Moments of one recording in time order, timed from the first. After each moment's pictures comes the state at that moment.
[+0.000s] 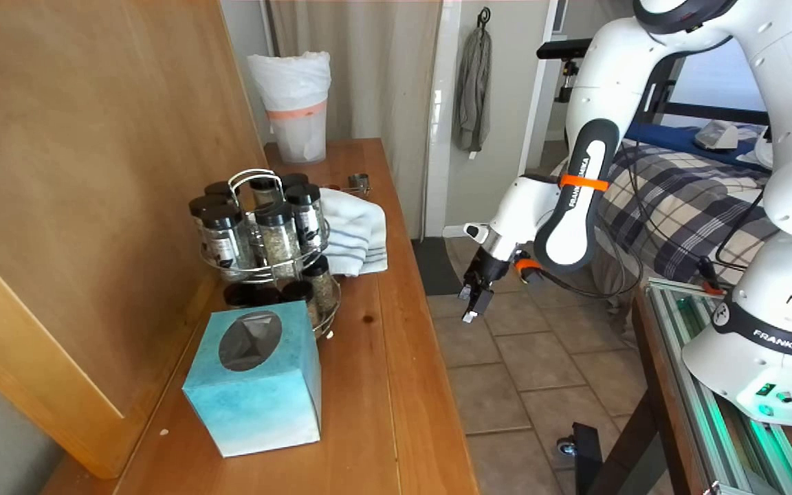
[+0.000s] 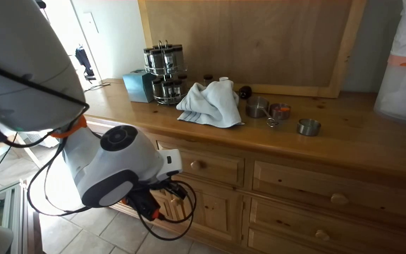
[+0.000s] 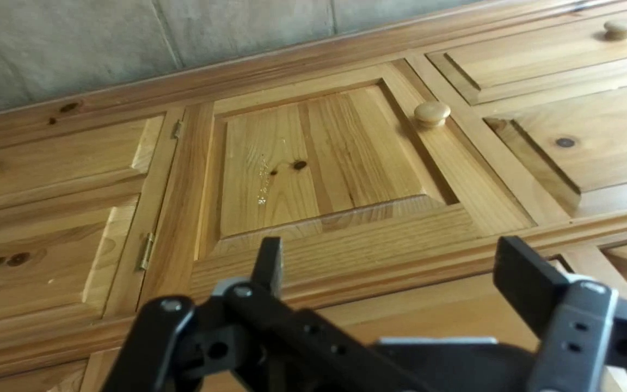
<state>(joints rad) -0.85 0.72 0.35 -2.50 -0.59 3.39 -0.30</state>
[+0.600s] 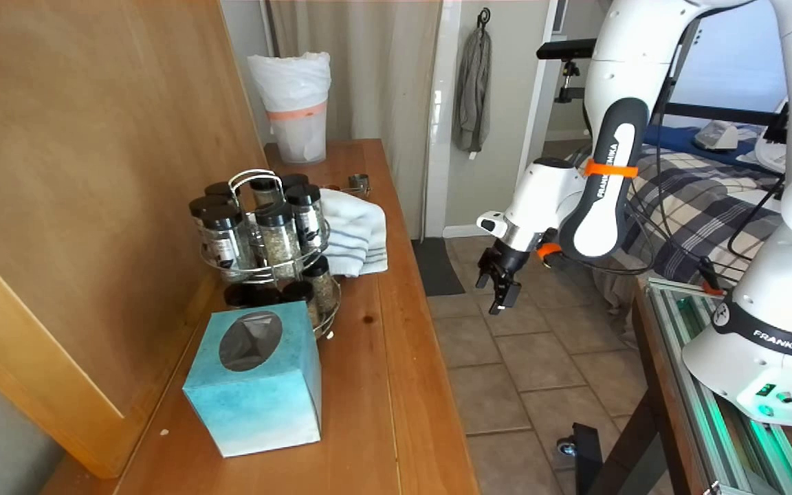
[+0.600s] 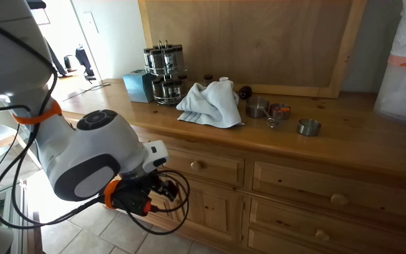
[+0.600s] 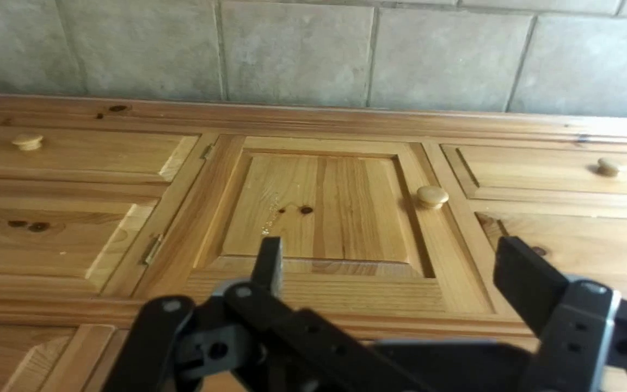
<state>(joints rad) -0.66 0.51 0.16 -2.64 -0.64 3.35 -0.42</state>
